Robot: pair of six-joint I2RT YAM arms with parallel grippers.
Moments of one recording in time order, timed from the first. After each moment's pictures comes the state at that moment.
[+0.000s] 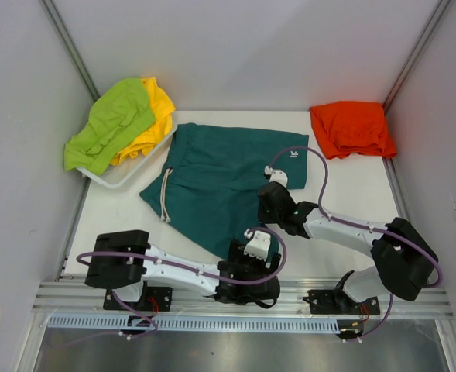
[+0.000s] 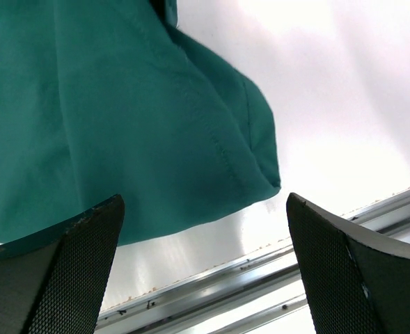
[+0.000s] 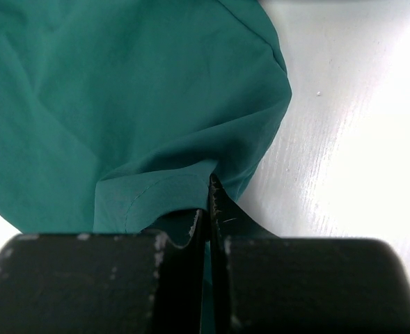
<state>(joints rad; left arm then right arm) -1.60 1.66 0.92 -0.27 -0.96 -0.99 0.83 1.43 0.79 -0.17 0.29 0.65</state>
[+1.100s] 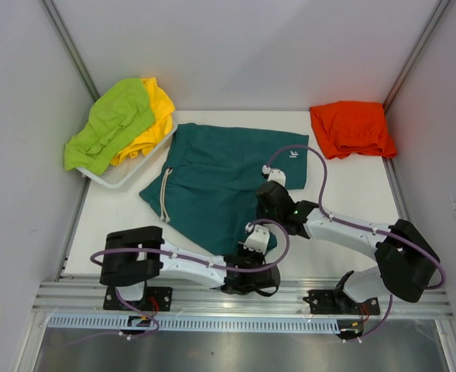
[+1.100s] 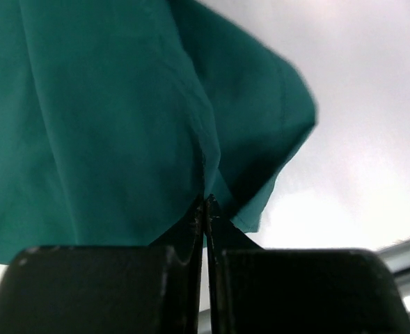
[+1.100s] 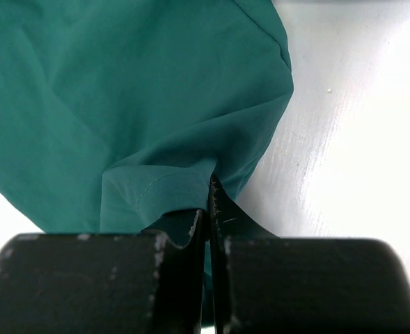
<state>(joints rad) -1.52 1.74 0.93 -0.24 -0.88 -0.98 0.85 1.42 0.82 -0.21 0.29 0.65</state>
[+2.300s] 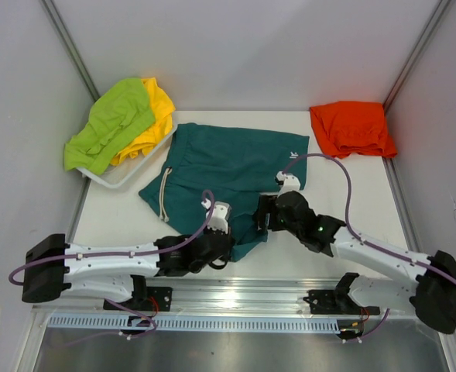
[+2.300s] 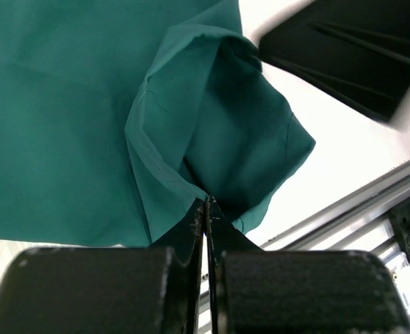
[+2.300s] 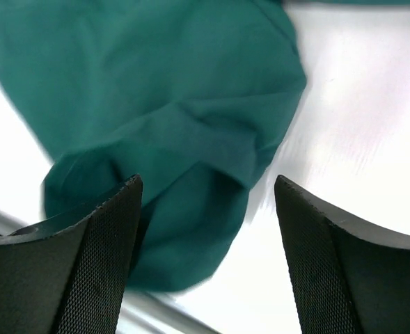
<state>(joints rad) -1.32 1.12 0.63 -0.20 -0.57 -0.81 0.87 1.15 0.68 -0.18 0.27 0.62</state>
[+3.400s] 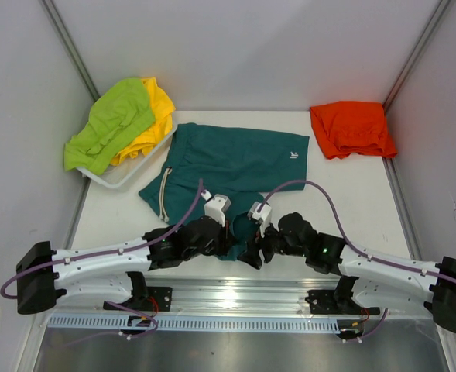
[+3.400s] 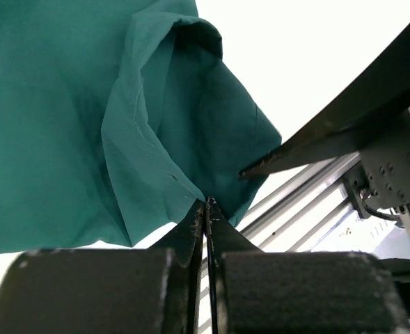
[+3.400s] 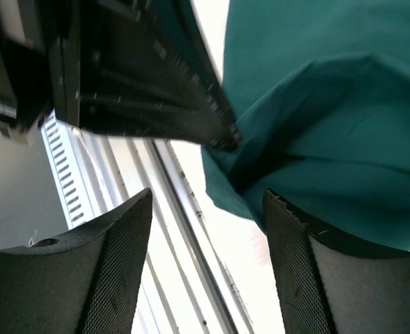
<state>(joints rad) -1.17 1.05 0.64 -0.21 -0.28 -0.73 1.06 0.98 0.51 0.04 -0.21 0.25</state>
